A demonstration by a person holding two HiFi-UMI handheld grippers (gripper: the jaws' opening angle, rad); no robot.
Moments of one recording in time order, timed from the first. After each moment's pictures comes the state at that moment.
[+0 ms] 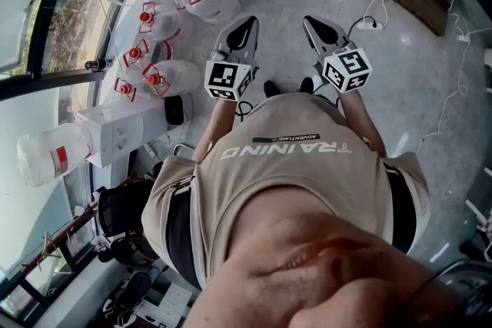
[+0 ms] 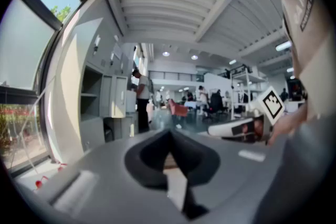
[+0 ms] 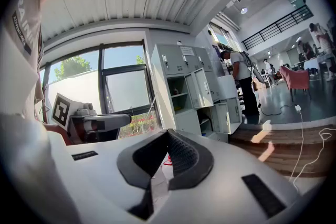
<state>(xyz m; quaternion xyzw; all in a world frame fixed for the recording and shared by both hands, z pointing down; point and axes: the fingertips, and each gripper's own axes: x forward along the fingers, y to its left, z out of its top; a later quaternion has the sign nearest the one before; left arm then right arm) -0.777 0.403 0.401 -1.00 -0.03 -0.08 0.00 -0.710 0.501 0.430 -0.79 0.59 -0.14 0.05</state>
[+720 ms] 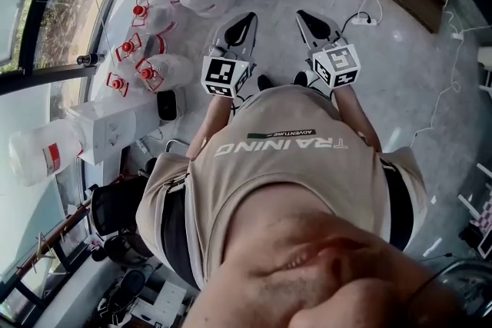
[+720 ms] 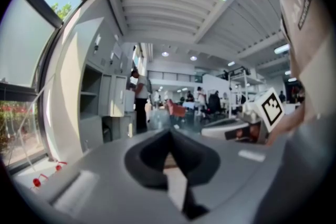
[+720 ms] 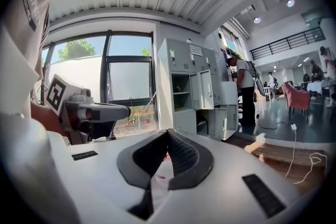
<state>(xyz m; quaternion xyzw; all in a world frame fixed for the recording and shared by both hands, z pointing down) -0.788 0.398 0.399 -1.00 -0.04 -0.07 0.00 -0.725 0.477 0.428 -0.80 0.59 -0.10 -0.02</state>
